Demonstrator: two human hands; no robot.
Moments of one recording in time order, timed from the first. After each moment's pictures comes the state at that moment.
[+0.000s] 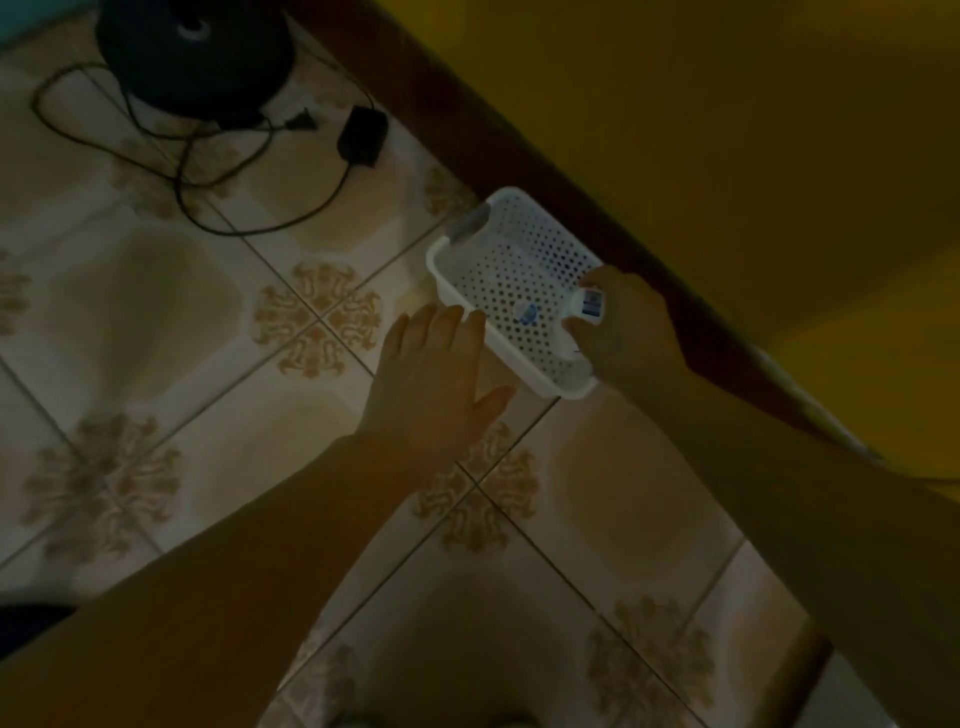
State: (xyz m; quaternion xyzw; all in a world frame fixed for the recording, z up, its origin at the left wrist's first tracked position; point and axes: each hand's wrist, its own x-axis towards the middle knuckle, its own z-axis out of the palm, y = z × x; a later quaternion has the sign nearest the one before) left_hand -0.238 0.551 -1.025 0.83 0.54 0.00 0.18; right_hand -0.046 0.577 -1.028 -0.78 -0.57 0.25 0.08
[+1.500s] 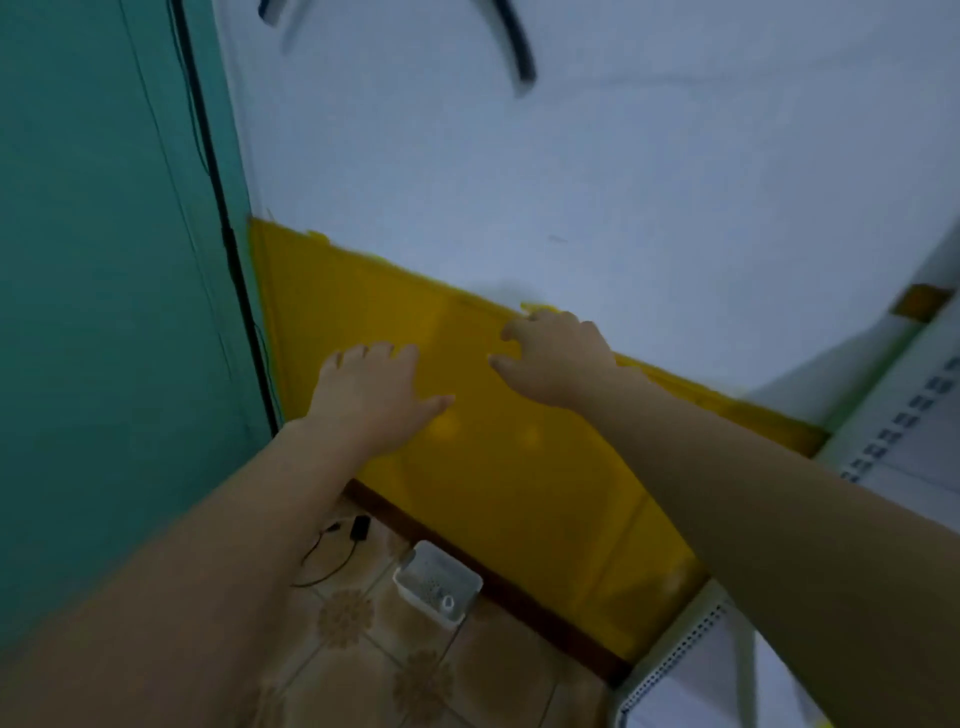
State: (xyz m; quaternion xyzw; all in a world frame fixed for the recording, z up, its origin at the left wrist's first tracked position) left_hand -0.306 0.349 -0.157 0.84 0.54 0.06 -0.03; right_hand -0.122 0.321 -0.123 -0.73 -0.67 -0.09 0.03
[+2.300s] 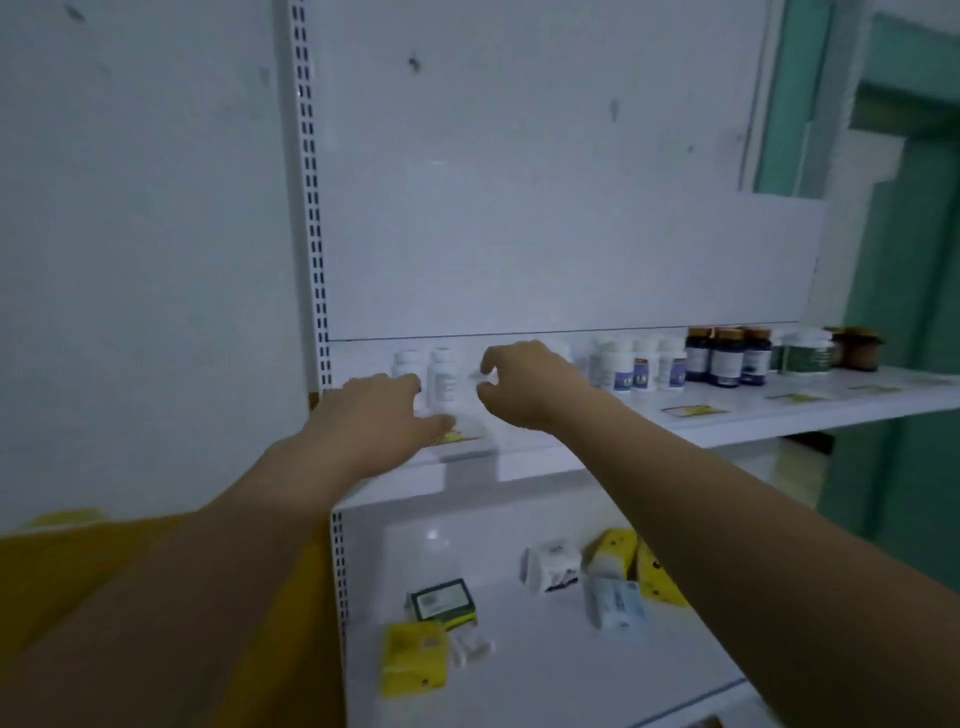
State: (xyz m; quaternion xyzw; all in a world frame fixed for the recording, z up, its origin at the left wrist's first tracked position) left_hand -0.066 -0.052 0.052 0.98 0.12 0.17 0.02; right_hand 0.026 -0.191 0.070 -0.92 -0.33 -0.16 0.12
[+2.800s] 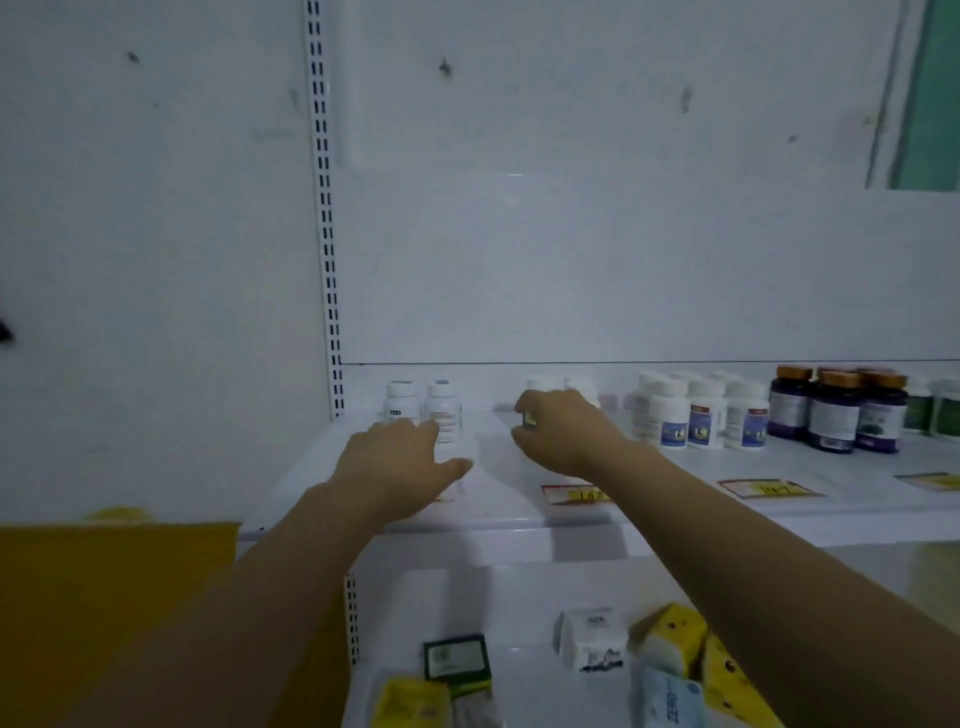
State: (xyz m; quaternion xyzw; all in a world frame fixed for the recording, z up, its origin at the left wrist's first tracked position) left_hand 0.046 -0.076 0.031 0.96 0.22 0.15 -0.01; right_hand 0.171 -0.211 0.048 -0.90 -0.39 -0.11 0.17
